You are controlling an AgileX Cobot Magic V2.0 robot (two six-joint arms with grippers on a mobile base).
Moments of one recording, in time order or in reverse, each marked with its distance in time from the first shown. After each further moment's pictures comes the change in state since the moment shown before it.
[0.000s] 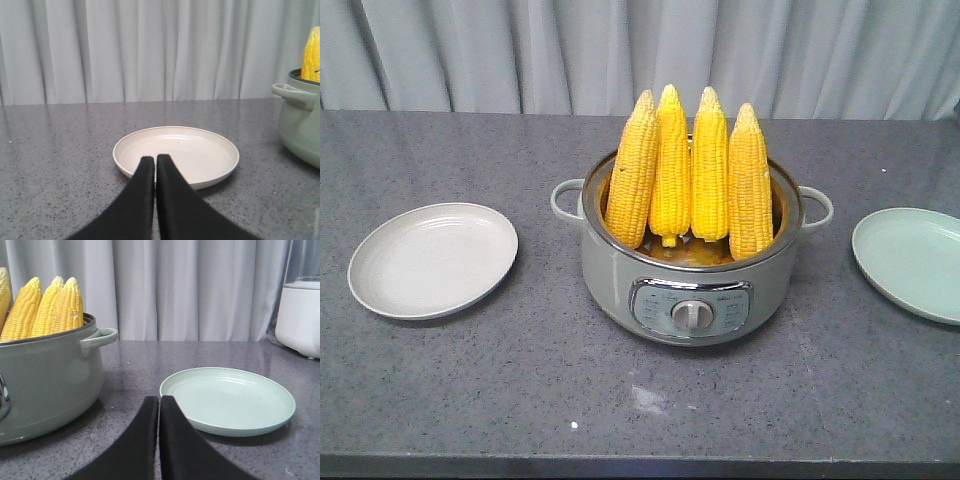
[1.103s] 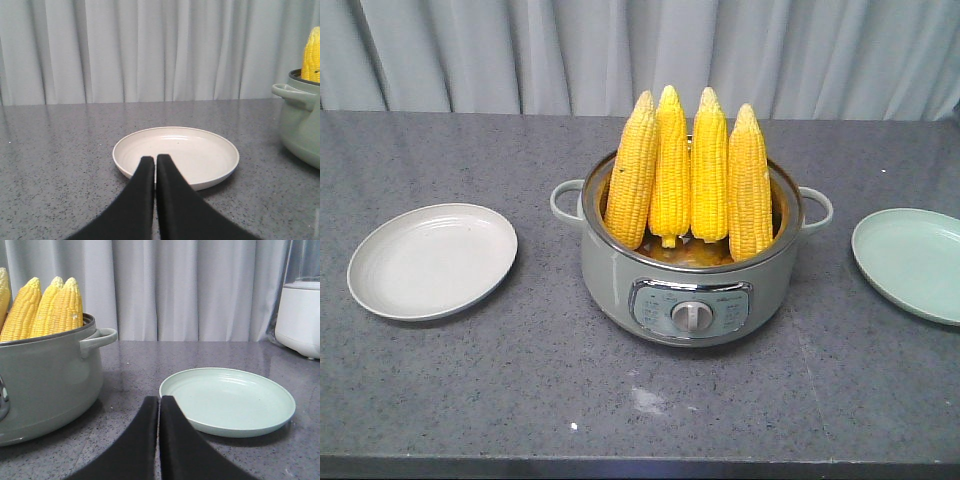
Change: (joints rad) left arm 0.000 0.000 0.000 0.000 0.000 0.000; right arm 0.000 0.000 0.000 0.000 0.000 0.000
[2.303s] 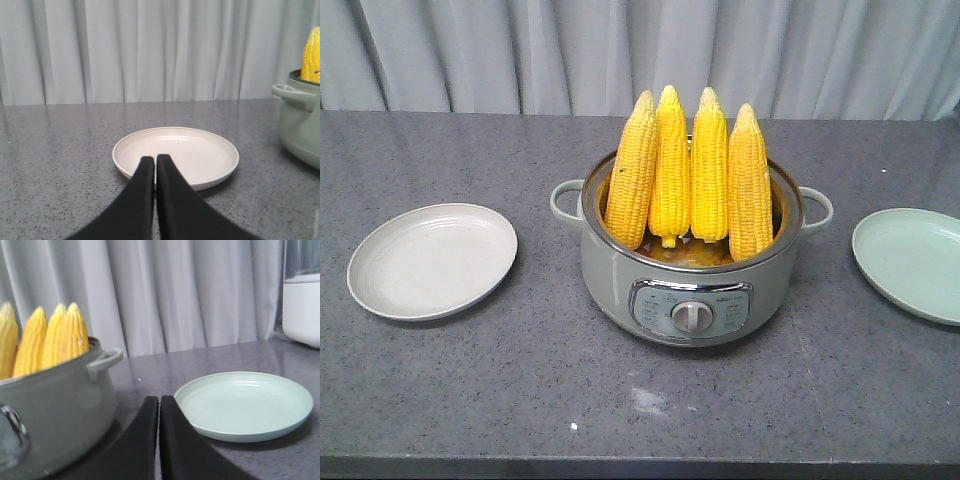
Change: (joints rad) left arm 0.000 0.000 0.000 -0.009 -0.005 -0.001; right arm 0.000 0.000 0.000 0.080 -0.050 0.099
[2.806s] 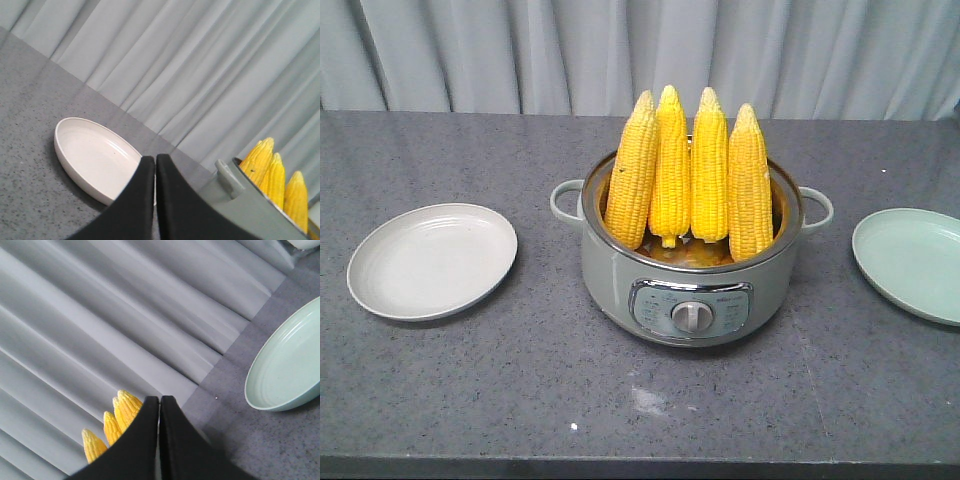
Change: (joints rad) left arm 0.000 0.000 0.000 -0.504 -0.055 -0.205; right arm 0.000 0.000 0.000 0.533 -0.103 0.261
